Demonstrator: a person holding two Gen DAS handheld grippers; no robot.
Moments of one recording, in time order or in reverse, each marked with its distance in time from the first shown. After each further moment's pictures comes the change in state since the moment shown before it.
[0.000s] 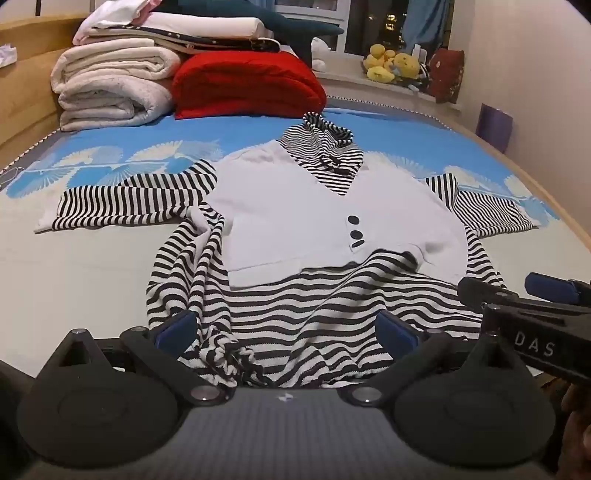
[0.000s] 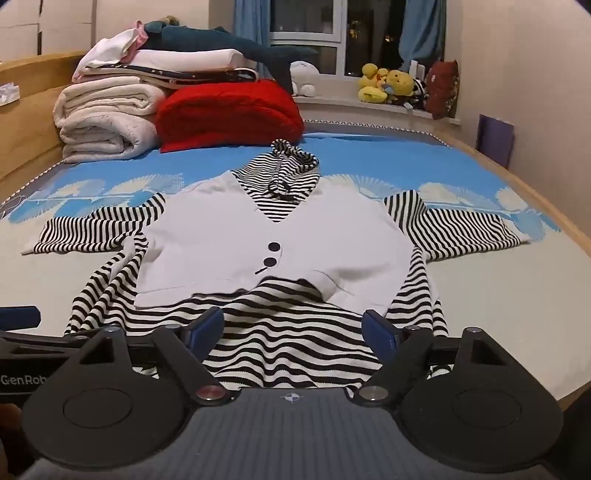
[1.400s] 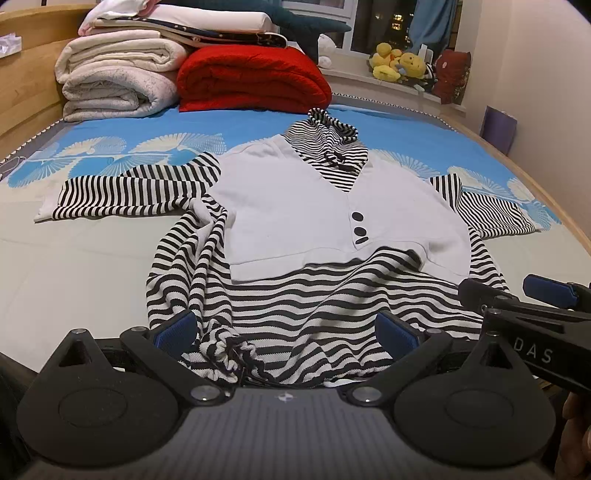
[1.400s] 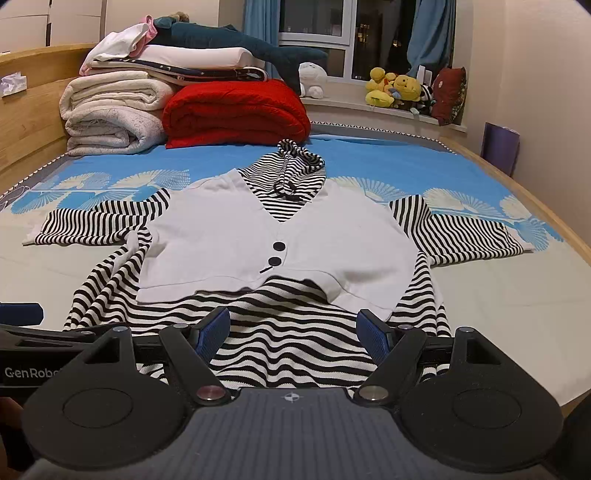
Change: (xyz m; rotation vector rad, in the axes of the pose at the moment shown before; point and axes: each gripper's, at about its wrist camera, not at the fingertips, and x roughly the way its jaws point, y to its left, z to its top) left arm 0.004 0.005 -0.004 -0.045 0.015 -0.022; right arm 0.002 -0.002 -0.003 -0.013 -0.004 0.012
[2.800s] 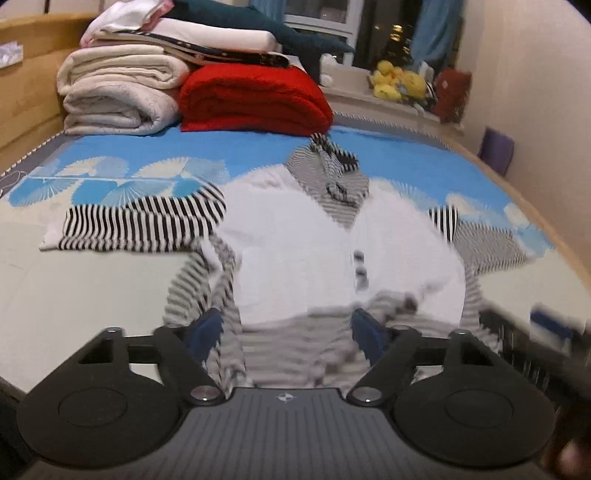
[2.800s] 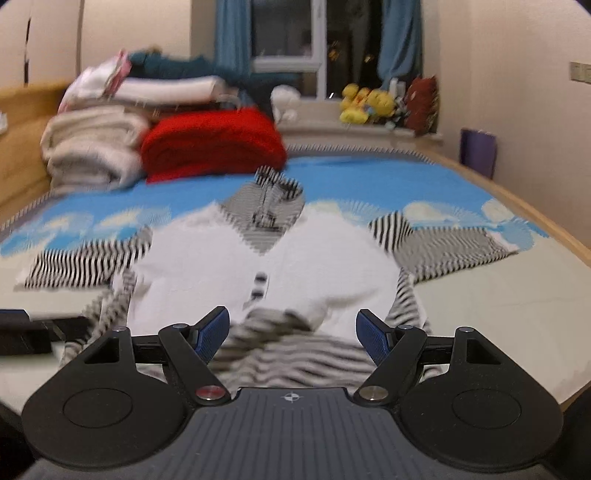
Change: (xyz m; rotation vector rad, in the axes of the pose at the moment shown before) left arm -0.027 0.034 0.077 -0.109 -0.030 -0.092; right arm -0.008 -0.019 0.014 0.095 -0.057 -0.049
